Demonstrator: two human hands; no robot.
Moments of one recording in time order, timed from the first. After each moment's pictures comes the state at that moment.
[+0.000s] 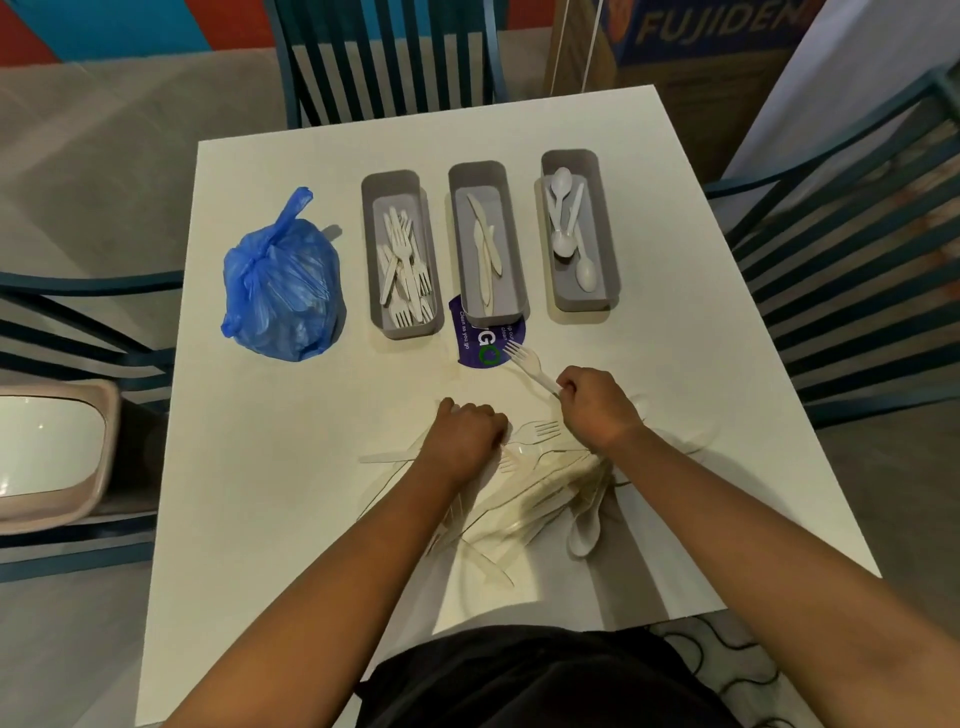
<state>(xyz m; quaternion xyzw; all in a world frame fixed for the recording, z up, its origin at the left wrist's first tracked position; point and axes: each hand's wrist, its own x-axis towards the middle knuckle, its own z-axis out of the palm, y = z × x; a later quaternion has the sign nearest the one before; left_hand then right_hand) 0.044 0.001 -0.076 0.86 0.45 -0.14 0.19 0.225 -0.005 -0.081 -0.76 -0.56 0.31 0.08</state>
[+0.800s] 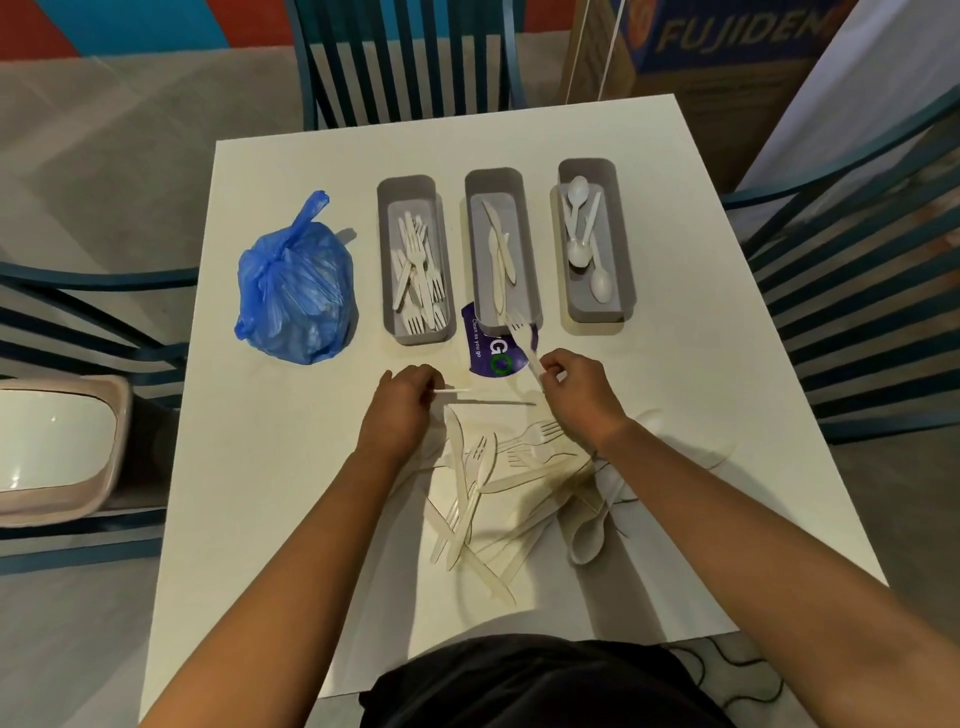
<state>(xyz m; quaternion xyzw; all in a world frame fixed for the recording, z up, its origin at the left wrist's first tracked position) -0.015 0.035 -0.069 0.71 0.62 0.12 0.30 0.199 0.019 -0.065 -0.74 -0.50 0.40 0.22</state>
